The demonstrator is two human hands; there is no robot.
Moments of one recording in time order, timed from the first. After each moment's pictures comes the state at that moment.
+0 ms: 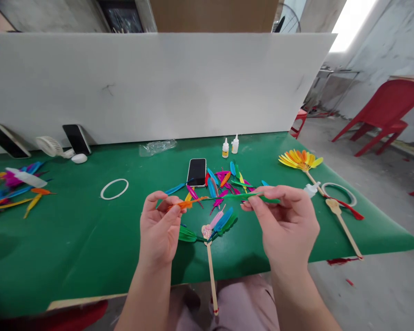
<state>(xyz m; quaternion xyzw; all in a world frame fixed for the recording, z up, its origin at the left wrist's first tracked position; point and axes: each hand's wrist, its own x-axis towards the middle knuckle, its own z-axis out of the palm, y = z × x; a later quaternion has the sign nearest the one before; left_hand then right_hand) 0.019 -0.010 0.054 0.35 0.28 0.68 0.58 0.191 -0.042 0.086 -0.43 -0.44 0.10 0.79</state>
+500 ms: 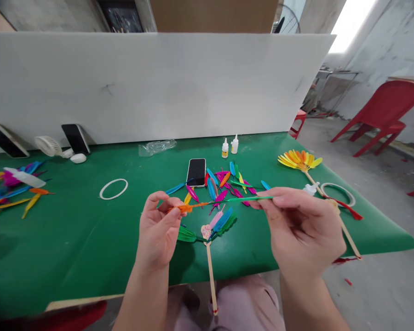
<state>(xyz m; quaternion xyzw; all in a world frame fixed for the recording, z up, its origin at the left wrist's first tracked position) 0.015 -0.011 0.054 0.36 0.26 0.65 0.62 0.198 -0.046 0.095 -0.38 -0.50 -0.06 0.78</state>
